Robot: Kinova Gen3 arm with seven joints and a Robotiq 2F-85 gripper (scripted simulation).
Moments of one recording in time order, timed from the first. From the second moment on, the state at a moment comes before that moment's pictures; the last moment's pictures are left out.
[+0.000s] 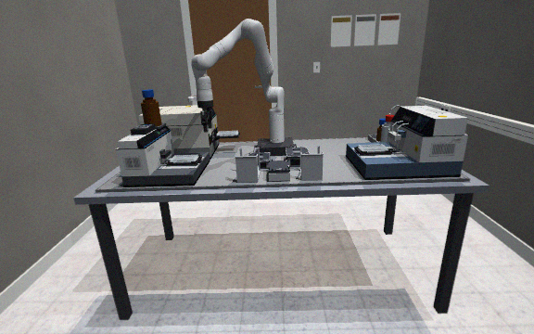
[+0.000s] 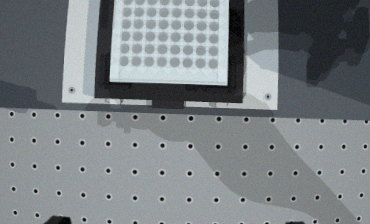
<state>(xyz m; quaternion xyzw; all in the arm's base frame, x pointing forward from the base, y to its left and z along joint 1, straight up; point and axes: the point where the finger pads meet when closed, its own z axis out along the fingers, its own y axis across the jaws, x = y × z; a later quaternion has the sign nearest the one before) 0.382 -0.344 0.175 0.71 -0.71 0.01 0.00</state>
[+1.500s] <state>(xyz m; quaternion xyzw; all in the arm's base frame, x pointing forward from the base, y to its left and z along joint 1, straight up) 0.391 -0.421 0.173 0.70 -0.71 0.00 0.00</state>
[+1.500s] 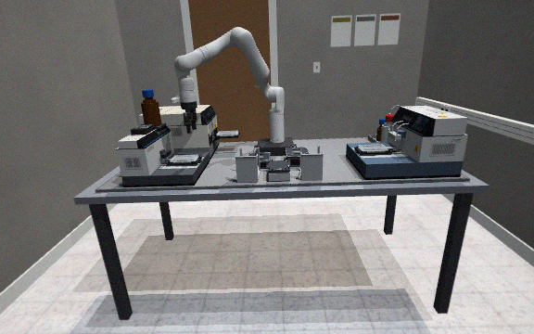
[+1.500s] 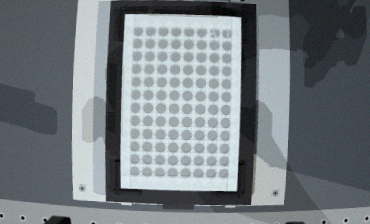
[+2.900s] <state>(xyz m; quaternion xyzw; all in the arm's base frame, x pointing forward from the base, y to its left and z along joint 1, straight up) 0.393 -0.452 0.176 0.70 -0.71 0.00 0.00</state>
